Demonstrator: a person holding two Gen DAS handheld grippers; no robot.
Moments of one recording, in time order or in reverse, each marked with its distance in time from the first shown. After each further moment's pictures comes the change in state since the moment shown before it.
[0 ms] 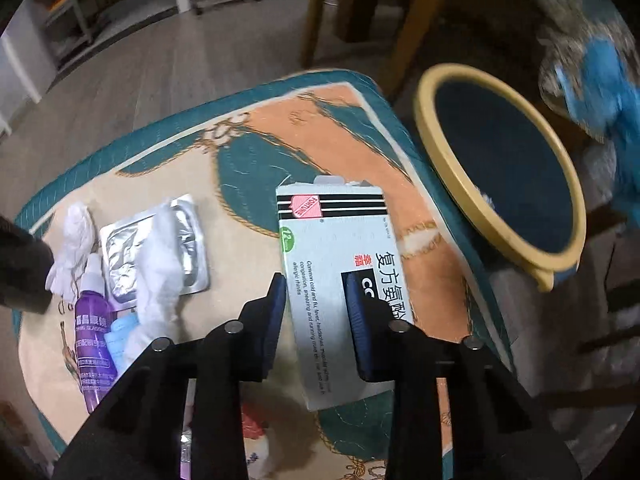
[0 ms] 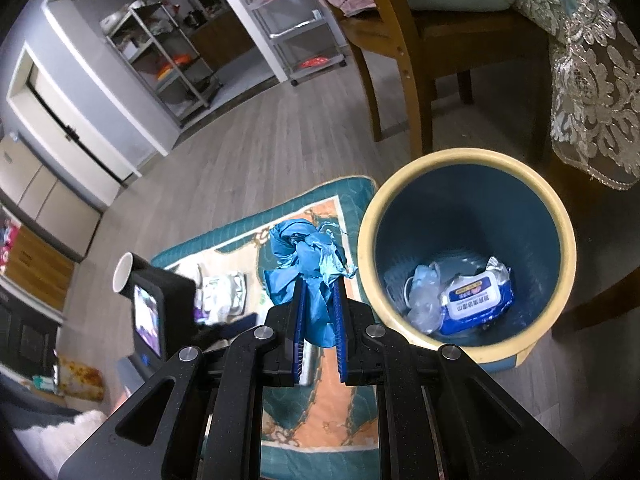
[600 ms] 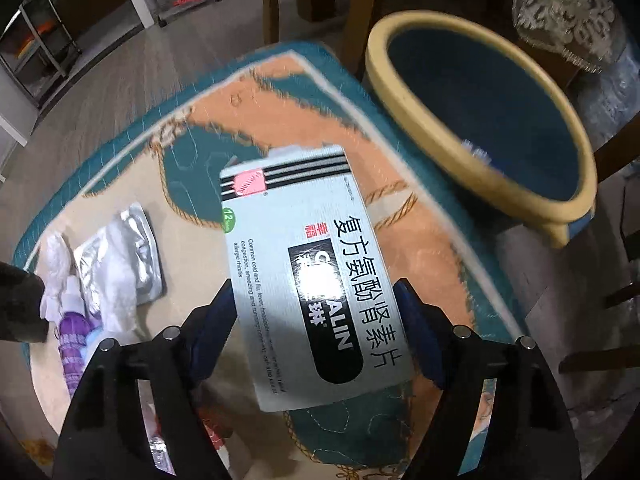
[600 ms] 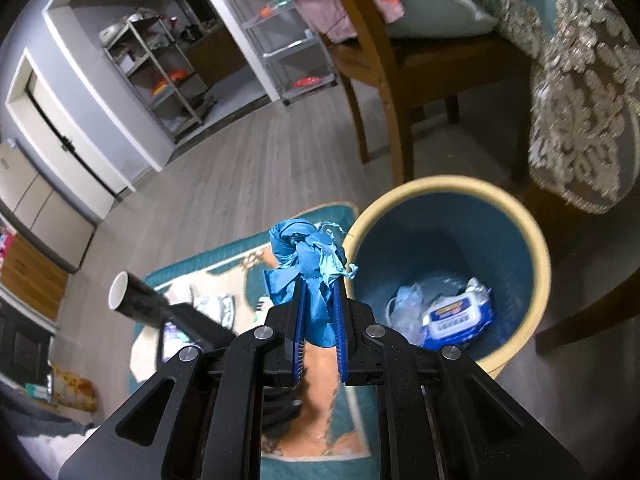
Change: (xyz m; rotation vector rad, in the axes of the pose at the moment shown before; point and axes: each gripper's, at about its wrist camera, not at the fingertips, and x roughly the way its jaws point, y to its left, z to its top) left arm 0.019 -0.037 0.001 0.137 0.031 0.026; right arm -0.026 -0.014 0.015 -0.004 -0.077 -0.042
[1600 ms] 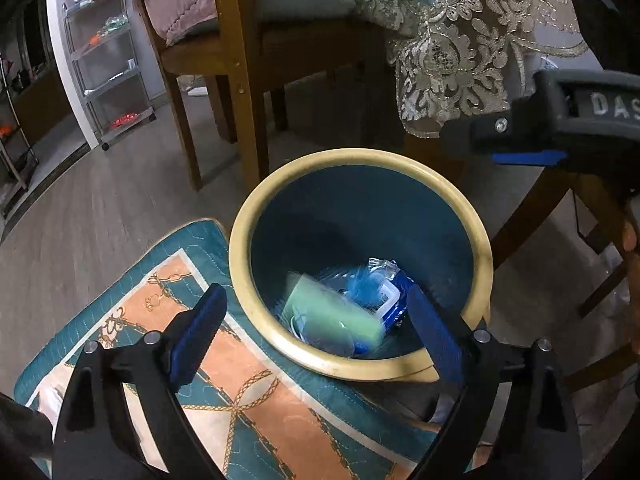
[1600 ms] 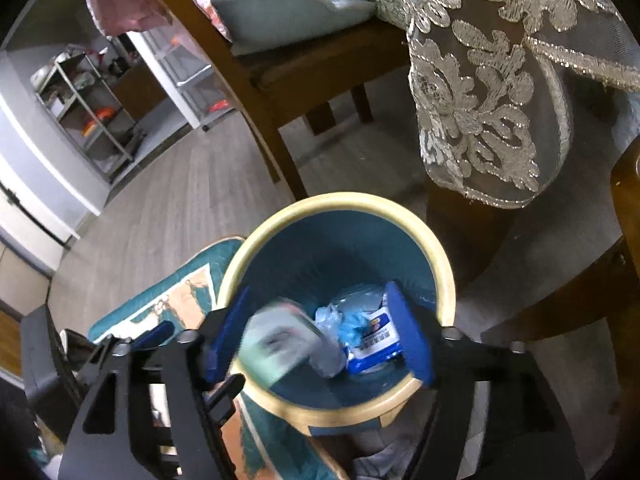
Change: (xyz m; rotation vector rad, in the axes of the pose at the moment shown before) left arm -0.053 -0.087 0.062 0.215 -0.338 -0.133; right arm 0.010 -0.099 0.019 0.167 -0.041 -0.191
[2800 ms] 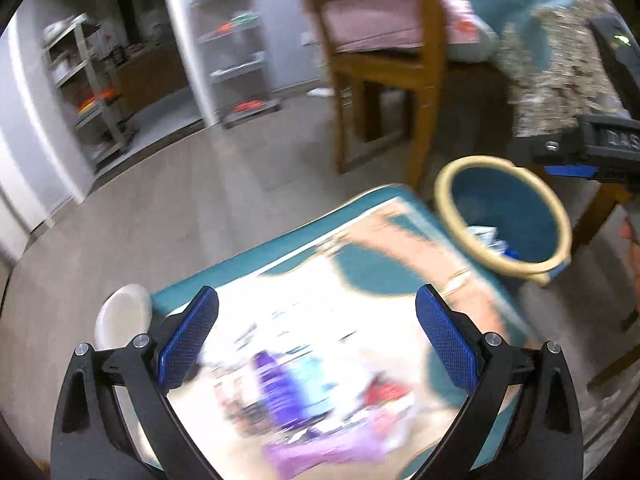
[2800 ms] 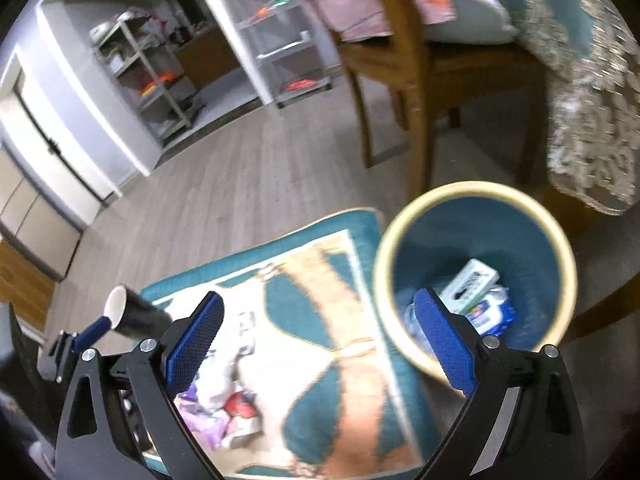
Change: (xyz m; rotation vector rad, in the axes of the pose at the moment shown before) left arm -0.155 0.163 -0.101 -0.186 -0.028 0.320; right arm -0.002 0.165 -0.047 -0.175 0.038 0.142
